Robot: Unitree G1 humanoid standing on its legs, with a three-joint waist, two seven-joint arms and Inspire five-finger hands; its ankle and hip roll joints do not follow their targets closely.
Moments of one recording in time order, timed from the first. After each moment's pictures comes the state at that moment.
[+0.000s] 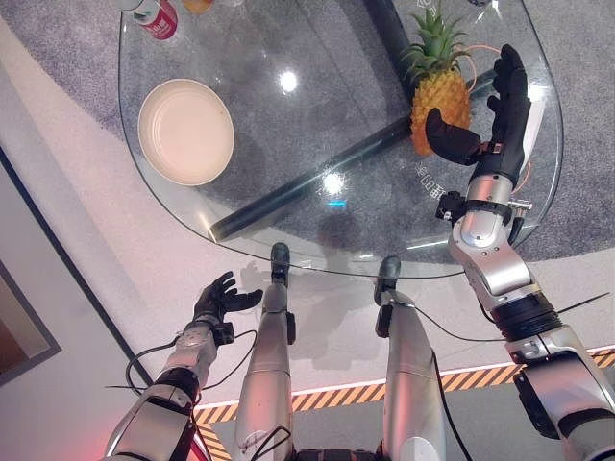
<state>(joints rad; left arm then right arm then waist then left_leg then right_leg) -0.46 0.36 -0.27 1.08 -0.58 -0.12 0.06 -0.74 -0.54 0.32 0.28 0.27 -0.05 -0.71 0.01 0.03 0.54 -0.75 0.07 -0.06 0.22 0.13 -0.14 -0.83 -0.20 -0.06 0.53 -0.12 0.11</state>
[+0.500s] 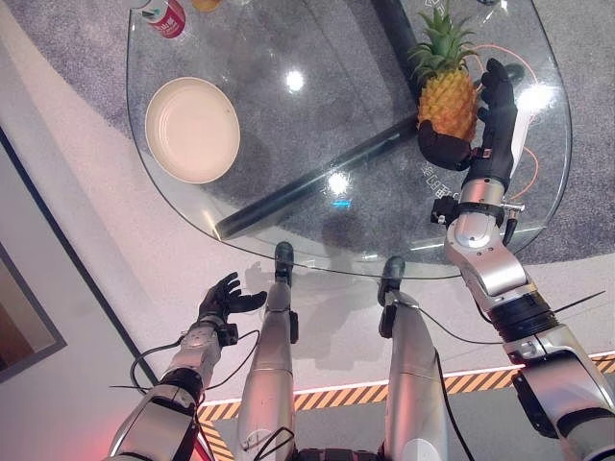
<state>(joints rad) -0.46 0.36 -0.28 1.08 -0.57 -0.12 0.06 -0.77 -0.54 0.33 0.32 0.28 0.01 -0.71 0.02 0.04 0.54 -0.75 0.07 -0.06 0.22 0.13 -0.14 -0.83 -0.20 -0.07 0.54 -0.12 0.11</state>
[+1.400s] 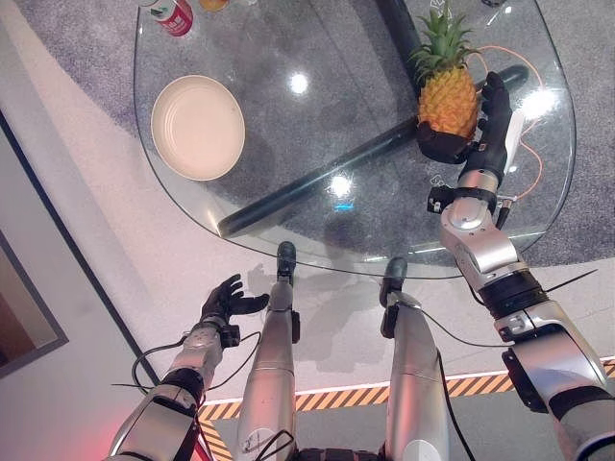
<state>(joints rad) -0.47 0.36 -0.31 1.08 -0.57 -0.11 0.07 -0.89 -0.51 0.36 0.50 0.37 0.06 -0.75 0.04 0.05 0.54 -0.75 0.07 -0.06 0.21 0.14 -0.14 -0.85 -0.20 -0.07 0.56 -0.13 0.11</state>
